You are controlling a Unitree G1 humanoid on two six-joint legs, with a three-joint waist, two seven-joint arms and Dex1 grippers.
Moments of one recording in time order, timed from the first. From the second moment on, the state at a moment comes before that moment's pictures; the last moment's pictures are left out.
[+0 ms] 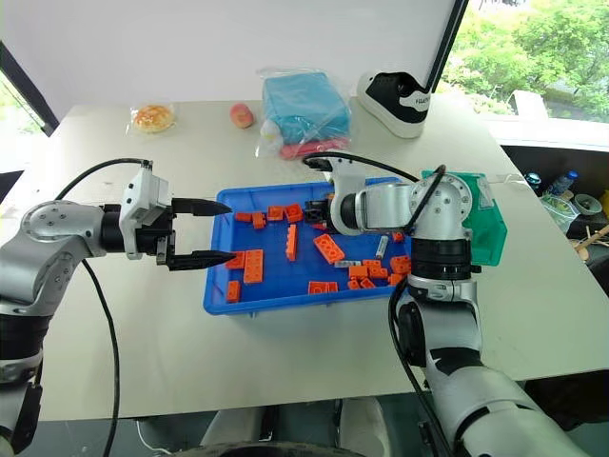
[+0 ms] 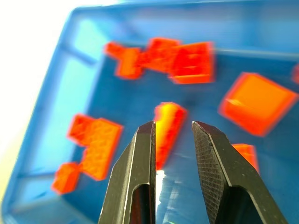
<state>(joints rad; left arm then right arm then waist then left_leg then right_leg) -0.44 0.82 0.02 -0.16 -0.51 0.46 -1.22 -0.93 -0.22 -0.12 0.11 1.11 1.60 -0.30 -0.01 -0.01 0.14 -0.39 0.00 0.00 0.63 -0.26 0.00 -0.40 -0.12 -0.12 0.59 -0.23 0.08</state>
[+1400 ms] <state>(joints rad) -0.43 0.83 0.02 -0.19 -0.51 0.47 -1.20 -0.75 -0.81 0.54 -0.01 0.24 0.86 1.01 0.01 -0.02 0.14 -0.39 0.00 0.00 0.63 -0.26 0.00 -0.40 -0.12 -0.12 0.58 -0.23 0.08</state>
